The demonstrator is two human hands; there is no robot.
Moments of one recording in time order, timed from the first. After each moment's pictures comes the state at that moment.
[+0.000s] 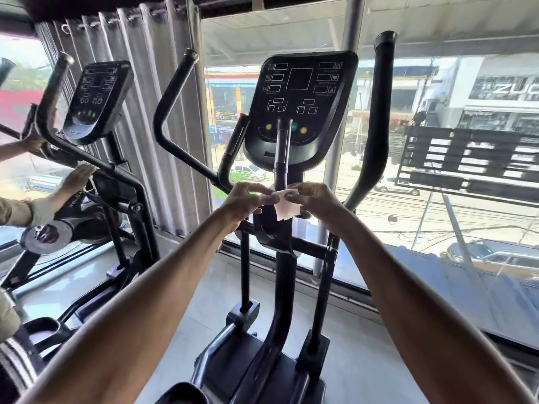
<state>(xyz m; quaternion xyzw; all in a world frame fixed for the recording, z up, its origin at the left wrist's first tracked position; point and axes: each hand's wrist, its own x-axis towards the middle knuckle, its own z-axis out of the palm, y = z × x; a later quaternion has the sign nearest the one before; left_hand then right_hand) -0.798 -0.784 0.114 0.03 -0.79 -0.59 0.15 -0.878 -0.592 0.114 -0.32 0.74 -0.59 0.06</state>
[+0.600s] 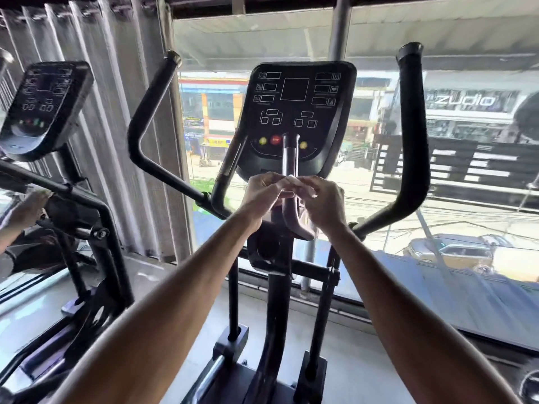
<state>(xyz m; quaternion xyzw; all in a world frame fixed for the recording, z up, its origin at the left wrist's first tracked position) -0.901 -0.814 0.143 0.01 -0.73 -0.66 0.18 -0.934 -0.667 0.127 -0.25 0.78 -0.49 -0.31</state>
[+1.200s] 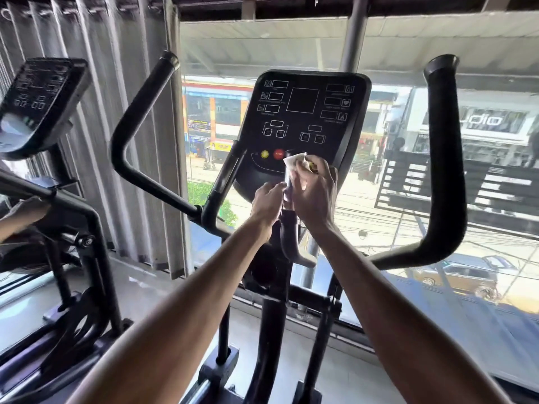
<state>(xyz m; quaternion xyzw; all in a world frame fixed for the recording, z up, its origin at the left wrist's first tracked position) -0.975 -0.807 0.153 0.09 -0.68 -0.70 0.19 -1.023 -0.713 0.156 -0.23 0.78 -0.36 -0.46</state>
